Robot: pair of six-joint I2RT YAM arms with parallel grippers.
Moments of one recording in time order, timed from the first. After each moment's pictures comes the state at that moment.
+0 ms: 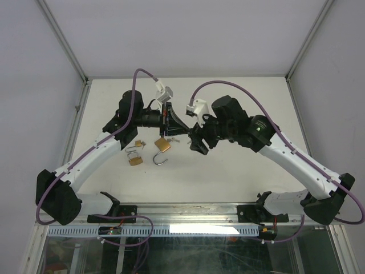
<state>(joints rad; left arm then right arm) -0.55 1.30 1.06 0.10 1.04 -0.34 0.87 1.28 1.44 -0.89 -0.23 -0.11</state>
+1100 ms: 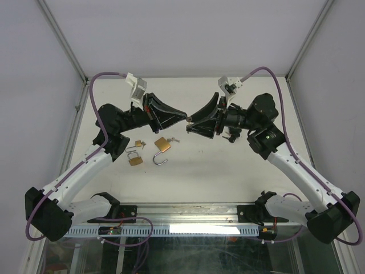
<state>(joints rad) -0.56 1.11 0.95 0.61 0.81 -0.64 0.59 1.08 1.05 0.20 -0.88 0.51</state>
